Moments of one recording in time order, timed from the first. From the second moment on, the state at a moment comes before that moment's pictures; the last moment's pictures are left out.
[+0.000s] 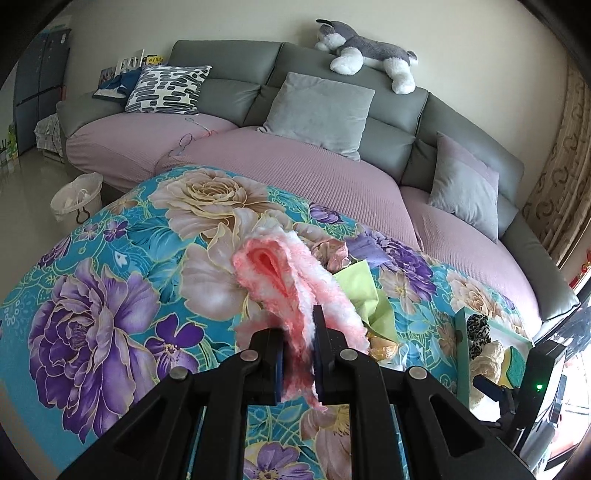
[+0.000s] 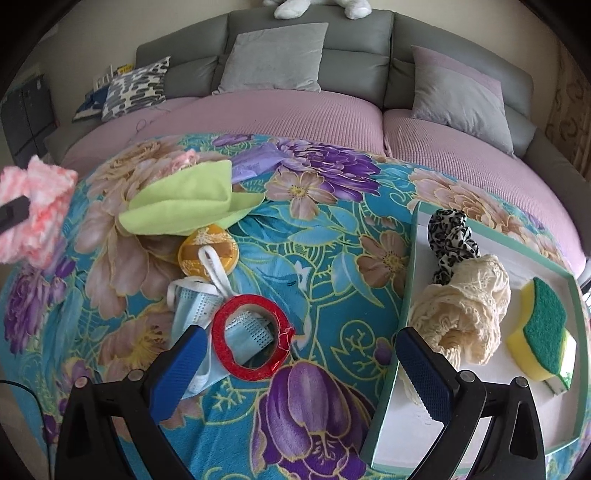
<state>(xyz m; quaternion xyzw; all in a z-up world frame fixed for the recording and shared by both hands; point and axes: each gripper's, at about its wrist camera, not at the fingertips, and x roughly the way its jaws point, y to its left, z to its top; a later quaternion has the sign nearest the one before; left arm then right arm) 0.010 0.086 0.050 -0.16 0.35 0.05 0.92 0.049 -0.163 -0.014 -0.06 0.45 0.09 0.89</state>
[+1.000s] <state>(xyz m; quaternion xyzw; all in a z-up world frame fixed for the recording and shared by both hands) 0.016 0.077 0.041 -0.14 0.38 0.04 0.92 0.059 -0.146 -0.033 -0.06 0.46 0.13 0.88</state>
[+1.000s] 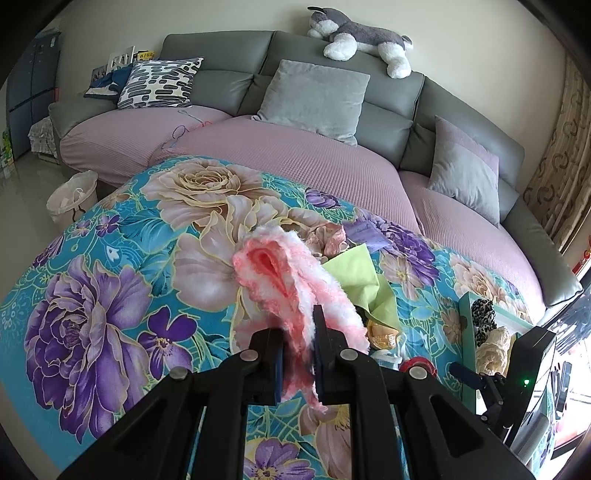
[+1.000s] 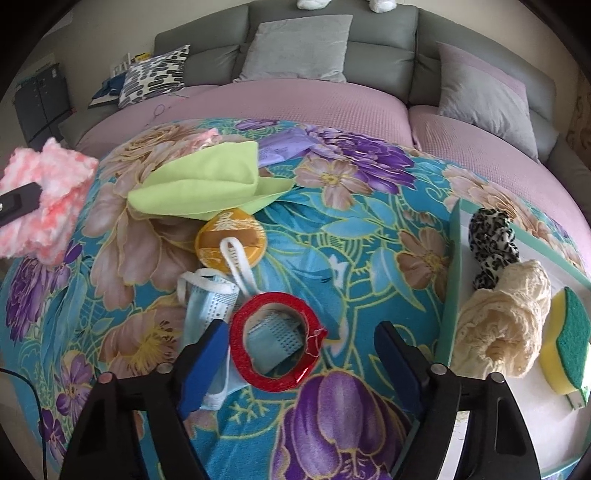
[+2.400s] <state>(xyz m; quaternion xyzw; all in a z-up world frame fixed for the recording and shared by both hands) 0.012 0.067 0.056 -0.12 0.35 0.05 0.93 0.046 -0.185 0.018 0.04 0.40 0.15 0.90</state>
